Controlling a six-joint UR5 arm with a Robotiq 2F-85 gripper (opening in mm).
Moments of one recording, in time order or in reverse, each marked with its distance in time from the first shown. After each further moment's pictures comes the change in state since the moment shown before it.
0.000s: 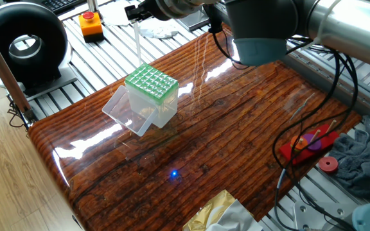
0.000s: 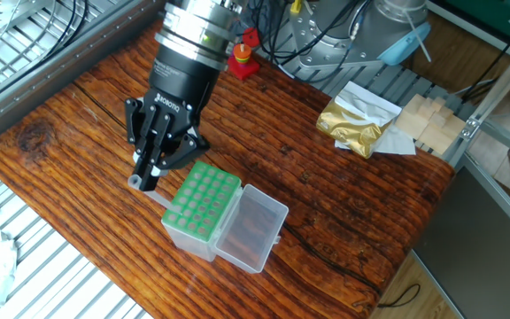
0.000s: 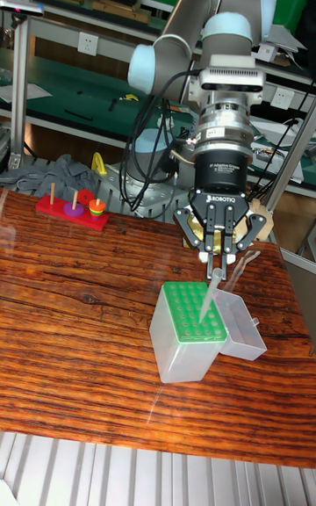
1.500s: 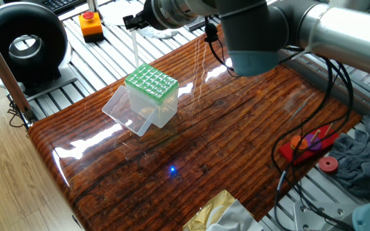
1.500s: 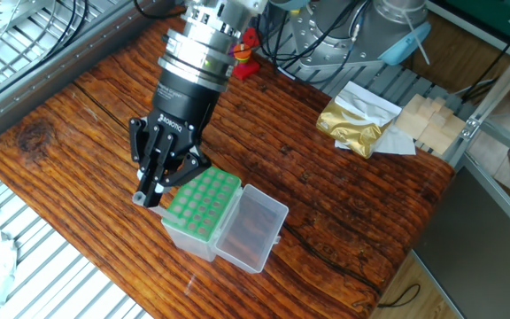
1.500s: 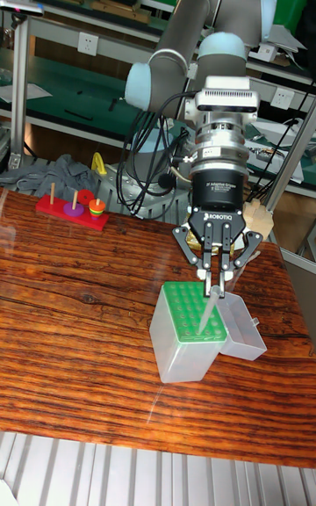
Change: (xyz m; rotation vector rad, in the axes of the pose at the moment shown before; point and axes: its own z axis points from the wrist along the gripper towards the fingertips) arm 0.016 -0.001 0.023 -0.018 -0.012 -0.004
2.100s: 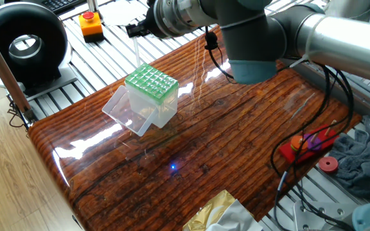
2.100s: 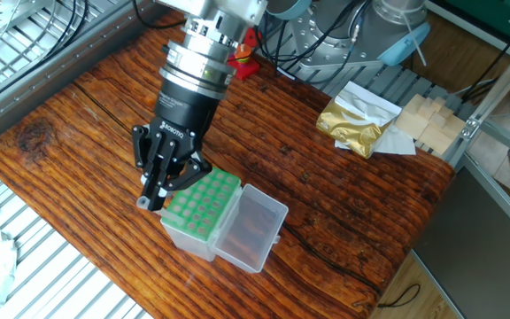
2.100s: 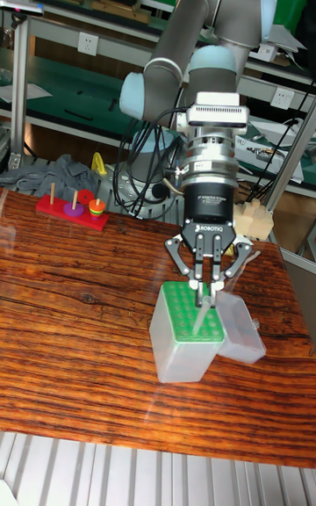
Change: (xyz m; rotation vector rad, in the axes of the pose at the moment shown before) arm 0.026 -0.011 0.008 -0.001 0.046 -0.023
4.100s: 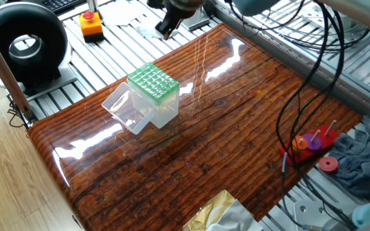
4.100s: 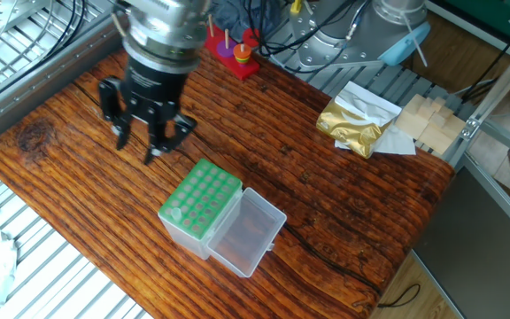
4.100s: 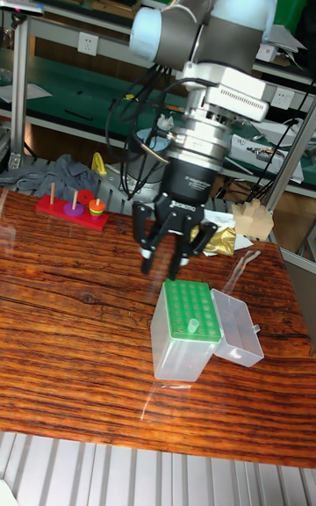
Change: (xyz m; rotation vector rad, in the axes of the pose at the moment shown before) arm 0.015 -0.078 -0.043 0.184 0.435 -0.440
